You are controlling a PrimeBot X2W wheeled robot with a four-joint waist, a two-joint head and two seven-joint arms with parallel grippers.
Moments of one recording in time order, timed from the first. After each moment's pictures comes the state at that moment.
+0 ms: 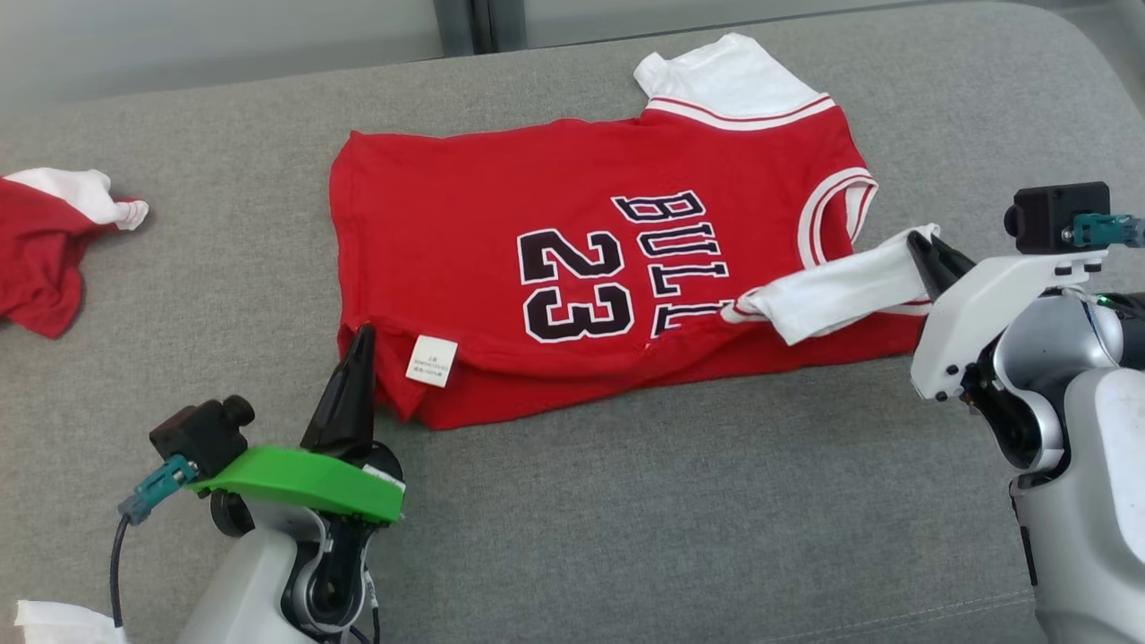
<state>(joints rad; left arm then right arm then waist) -0.30 0.19 -0.37 0.35 -0.96 -0.13 -0.26 -0.39 -0.16 -0.04 0.06 0.24 0.13 0.55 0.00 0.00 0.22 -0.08</state>
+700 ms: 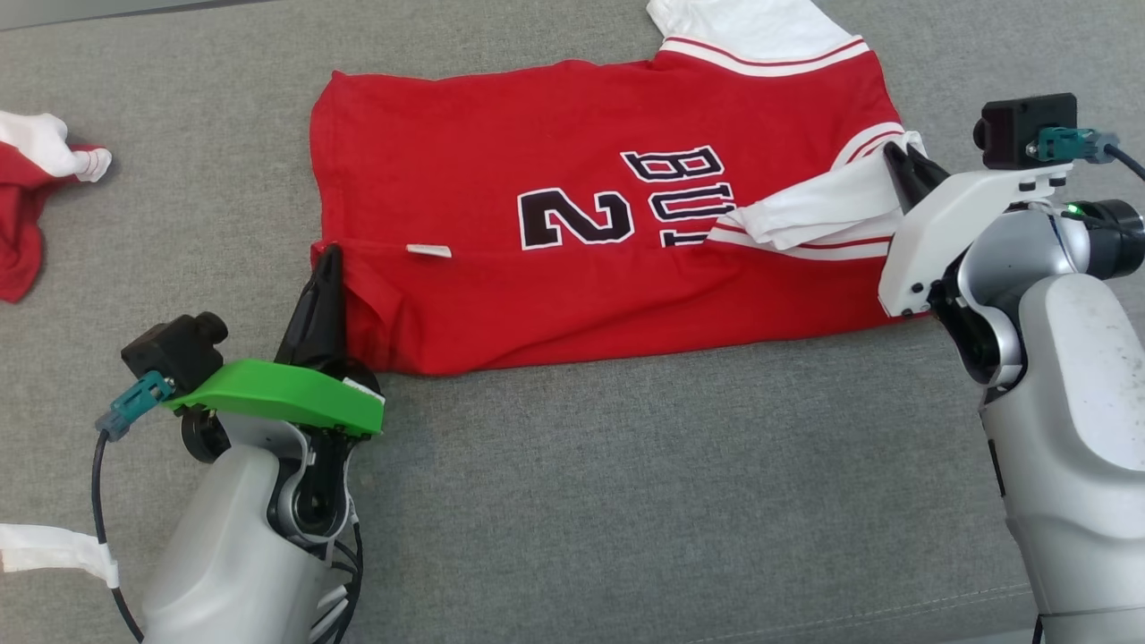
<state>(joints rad) -0.49 0.16 -0.34 0.52 -0.92 -0.13 -0.26 -0.62 -0.17 0.04 0.32 0.21 0.13 0.39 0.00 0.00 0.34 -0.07</state>
